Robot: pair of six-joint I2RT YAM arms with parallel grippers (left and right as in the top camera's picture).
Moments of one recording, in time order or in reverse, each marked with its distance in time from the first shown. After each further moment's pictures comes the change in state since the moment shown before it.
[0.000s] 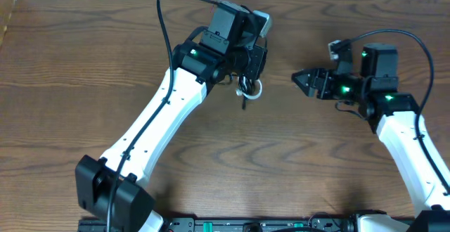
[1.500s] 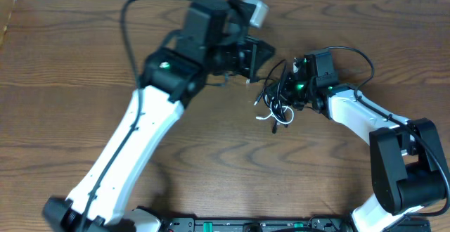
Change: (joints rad) left arm 0.050 -0.188 -0.007 0.062 0.238 -0.143; right arm 0.195 0.406 0.000 0.254 0.115 0.523
